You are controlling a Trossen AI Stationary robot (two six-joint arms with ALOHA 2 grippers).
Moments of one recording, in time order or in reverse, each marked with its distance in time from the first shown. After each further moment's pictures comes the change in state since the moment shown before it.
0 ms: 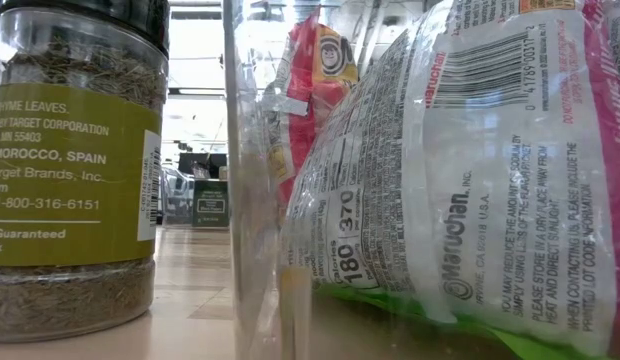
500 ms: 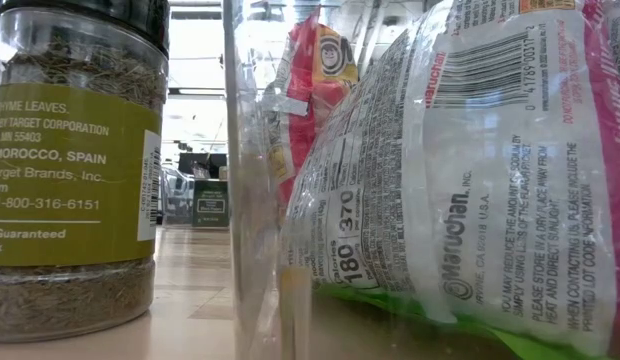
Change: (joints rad) left arm -0.037 0.000 0.000 -0.004 0.000 0.119; right arm 0.000 0.000 0.000 0.000 0.000 0.000
